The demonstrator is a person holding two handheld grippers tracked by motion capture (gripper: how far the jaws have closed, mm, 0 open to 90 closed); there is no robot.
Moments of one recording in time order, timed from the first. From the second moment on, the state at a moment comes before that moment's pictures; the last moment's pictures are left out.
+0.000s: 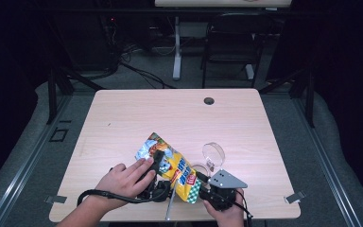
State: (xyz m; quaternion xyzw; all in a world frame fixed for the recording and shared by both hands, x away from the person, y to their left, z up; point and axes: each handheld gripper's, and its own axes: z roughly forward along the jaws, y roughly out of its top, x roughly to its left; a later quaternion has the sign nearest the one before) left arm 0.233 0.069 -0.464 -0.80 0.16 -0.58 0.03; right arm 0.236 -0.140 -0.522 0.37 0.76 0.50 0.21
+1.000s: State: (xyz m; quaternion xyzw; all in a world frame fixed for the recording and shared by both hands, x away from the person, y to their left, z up) left arm 0.230 0.067 -0.460 -0.80 0.16 -0.57 0.03; right arm 0.238 -0.137 -0.522 0.37 0.76 0.50 0.20
